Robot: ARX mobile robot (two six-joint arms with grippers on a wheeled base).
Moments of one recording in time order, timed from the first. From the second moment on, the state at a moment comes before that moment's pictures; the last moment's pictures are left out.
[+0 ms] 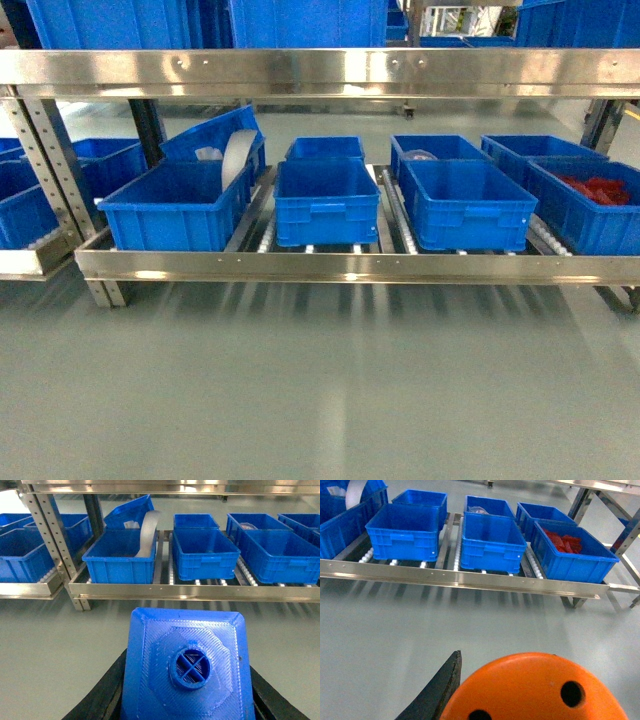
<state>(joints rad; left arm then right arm) 0.08 1.03 0.32 0.47 0.06 0.05 -0.03 1.34 0.34 0.67 0.10 -0.11</state>
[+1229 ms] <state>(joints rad) 0.08 1.02 0.32 0.46 0.06 0.05 -0.03 1.34 0.35 0.67 0.09 -0.11</state>
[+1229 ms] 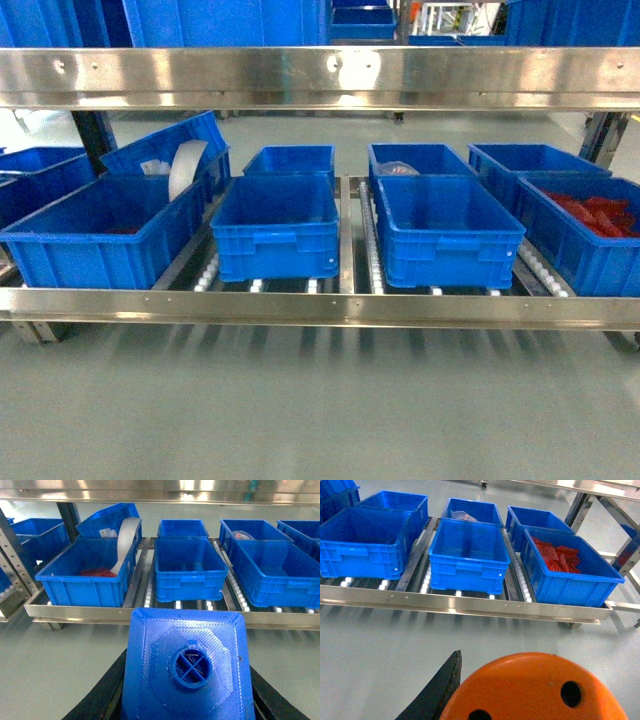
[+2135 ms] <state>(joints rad) 0.08 1.02 0.32 0.47 0.06 0.05 -0.03 1.34 0.34 0.68 0.10 -0.11</state>
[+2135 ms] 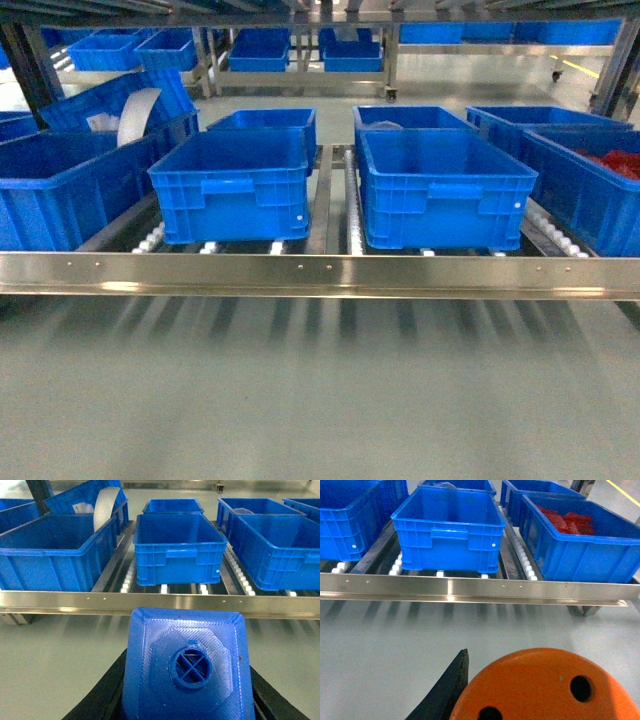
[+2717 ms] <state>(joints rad) 0.08 1.03 0.32 0.46 0.06 0.05 -0.03 1.35 0.35 0.67 0.09 -0.11</state>
